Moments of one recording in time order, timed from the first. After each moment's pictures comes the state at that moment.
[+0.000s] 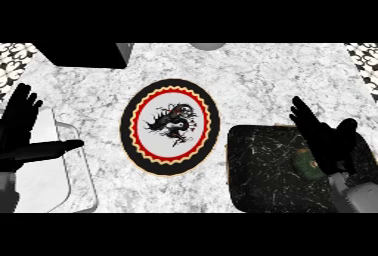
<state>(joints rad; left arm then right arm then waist) -0.10 0.54 -0.01 -1.48 0.38 0.26 0.03 -0.17 -0.54 0.34 -1.47 -0.43 -0.23 0.14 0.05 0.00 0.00</state>
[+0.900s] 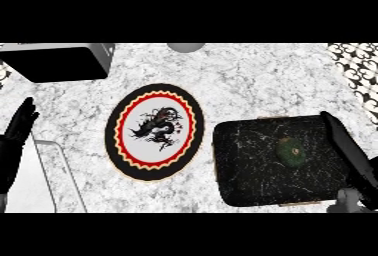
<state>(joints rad) 0.02 0.64 -0.11 -1.55 0.18 0.27 -0.06 -0.02 -0.12 -0.04 -1.80 -0.24 -1.06 -0.37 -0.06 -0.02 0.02</state>
